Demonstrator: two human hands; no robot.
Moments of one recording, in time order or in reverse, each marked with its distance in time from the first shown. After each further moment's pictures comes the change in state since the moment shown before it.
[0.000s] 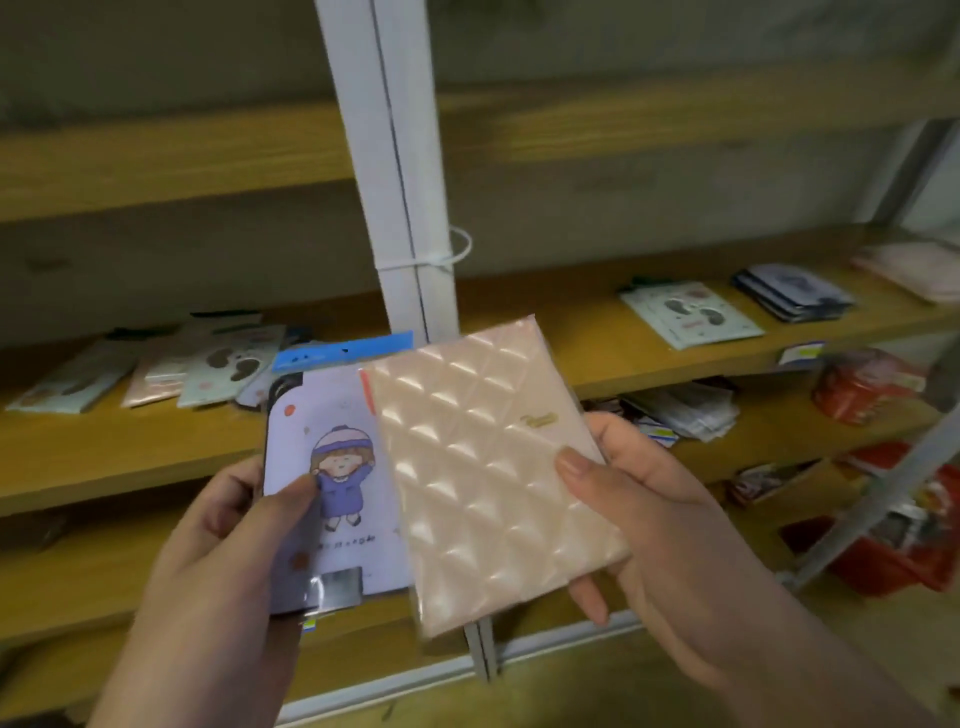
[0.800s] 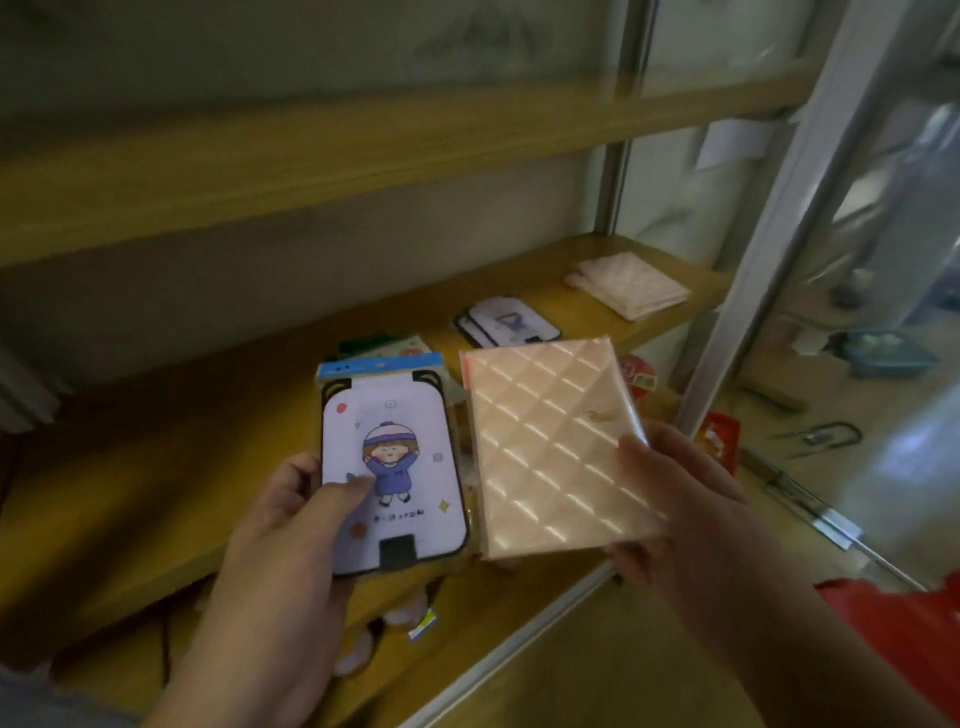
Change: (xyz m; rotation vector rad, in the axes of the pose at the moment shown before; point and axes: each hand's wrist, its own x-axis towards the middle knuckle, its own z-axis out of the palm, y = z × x) left_hand 0.049 -0.120 0.325 0.148 -0.275 -0.351; right_hand -0.032 -0.063 -0.298 0.077 0.628 -0.072
